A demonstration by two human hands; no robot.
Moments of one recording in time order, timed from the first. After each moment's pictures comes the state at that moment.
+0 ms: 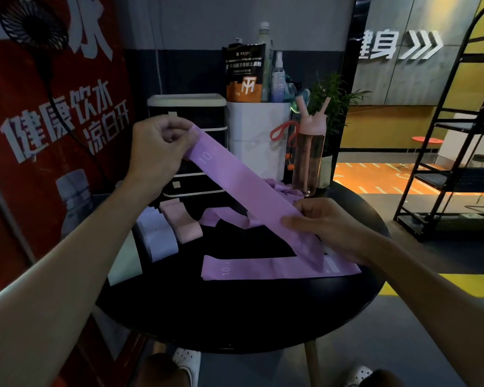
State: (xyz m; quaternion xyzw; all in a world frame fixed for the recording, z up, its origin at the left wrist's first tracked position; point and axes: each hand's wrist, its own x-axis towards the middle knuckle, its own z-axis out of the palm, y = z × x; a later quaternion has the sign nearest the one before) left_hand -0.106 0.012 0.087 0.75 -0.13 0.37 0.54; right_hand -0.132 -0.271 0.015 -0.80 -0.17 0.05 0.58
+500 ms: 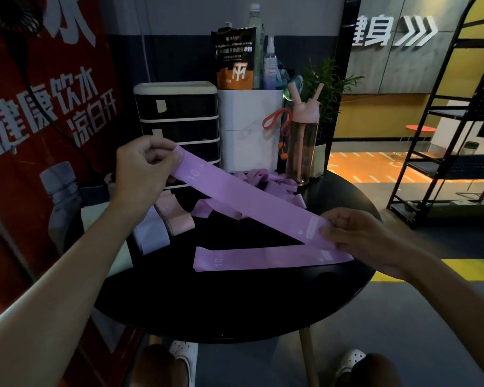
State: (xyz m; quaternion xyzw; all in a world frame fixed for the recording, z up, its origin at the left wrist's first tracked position) left_hand -0.102 0.024 0.039 0.75 -0.10 0.34 0.57; right_hand -0.149 -0.335 -0.022 -0.78 -0.09 0.07 0.61
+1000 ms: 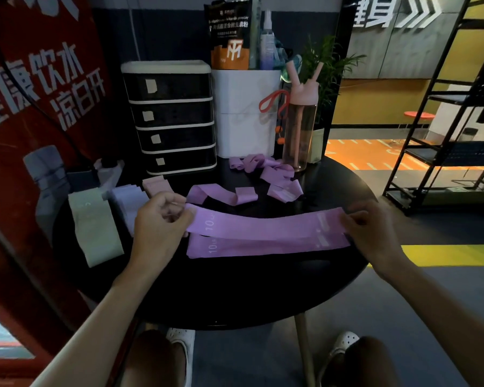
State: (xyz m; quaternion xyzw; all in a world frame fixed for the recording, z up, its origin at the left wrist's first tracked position) left_hand -0.133 0.002 -0.062 0.78 -0.01 0.25 0.57; right_hand -0.136 -0.350 -0.074 -0.84 0.07 -0.21 0.50
